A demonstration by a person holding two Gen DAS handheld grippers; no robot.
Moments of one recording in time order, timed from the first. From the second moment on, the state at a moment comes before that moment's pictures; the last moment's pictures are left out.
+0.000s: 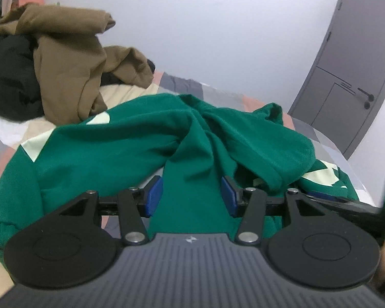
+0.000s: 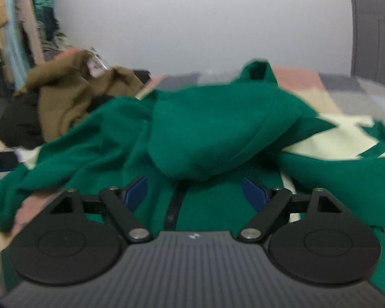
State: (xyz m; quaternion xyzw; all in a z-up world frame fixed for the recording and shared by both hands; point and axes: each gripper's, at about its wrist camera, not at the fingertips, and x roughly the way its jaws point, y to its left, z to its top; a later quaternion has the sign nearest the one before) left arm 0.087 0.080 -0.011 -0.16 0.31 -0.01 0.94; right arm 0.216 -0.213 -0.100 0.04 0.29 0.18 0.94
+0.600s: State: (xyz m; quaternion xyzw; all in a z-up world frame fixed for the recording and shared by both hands) left arm 0.165 0.125 -0.083 -0.21 0.36 0.01 0.91; right arm 0.453 -0.152 -0.051 -0.01 0.26 0.09 0.96
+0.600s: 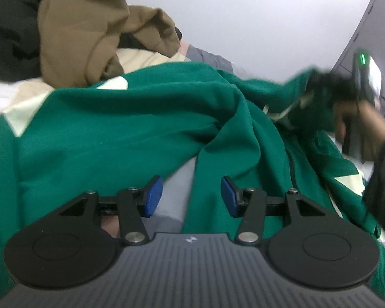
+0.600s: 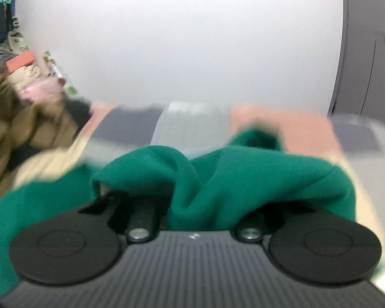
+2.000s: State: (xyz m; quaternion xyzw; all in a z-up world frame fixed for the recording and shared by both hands) left arm 0.163 0.129 -0.082 -0.19 0.31 -0.02 0.93; right arm 0.393 -0.204 -0.040 0.02 0.28 0.07 0.96
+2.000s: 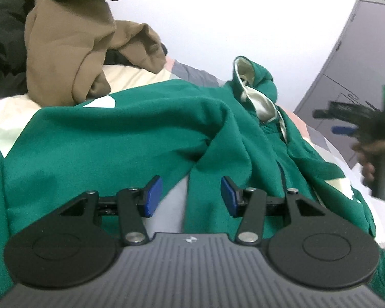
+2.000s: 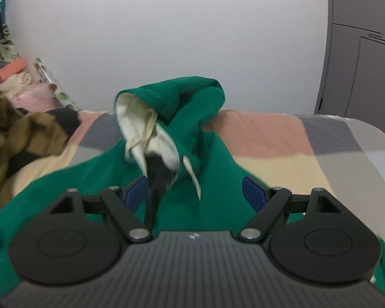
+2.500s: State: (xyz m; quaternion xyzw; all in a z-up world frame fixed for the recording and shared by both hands) left arm 0.110 0.099 -0.077 -0.17 0.39 0.01 0.91; right arm 0.176 -0.271 -0.043 0.00 0.36 0.08 0.93
